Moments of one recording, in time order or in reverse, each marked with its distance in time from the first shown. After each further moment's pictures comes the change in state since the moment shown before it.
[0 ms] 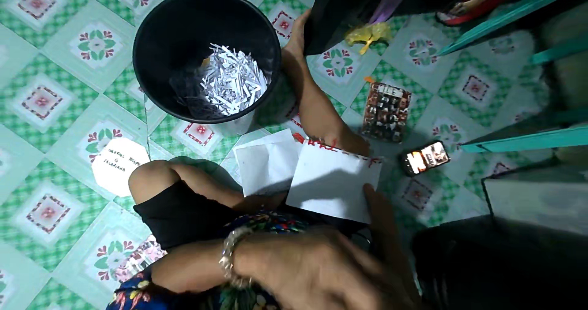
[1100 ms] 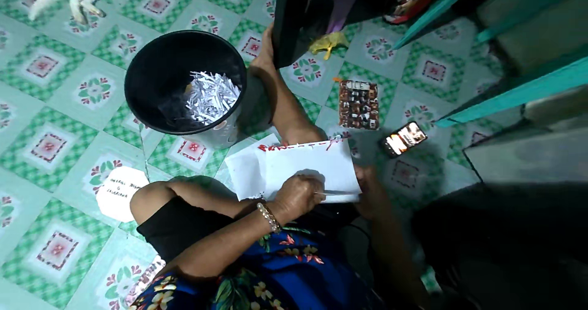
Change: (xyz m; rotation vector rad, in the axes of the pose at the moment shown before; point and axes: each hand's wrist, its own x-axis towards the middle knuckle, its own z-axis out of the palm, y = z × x) left_hand -0.015 -0.104 0.004 0.782 -0.107 -0.659; right_hand -0.027 -0.025 -0.006 0.189 -0.295 -0.154
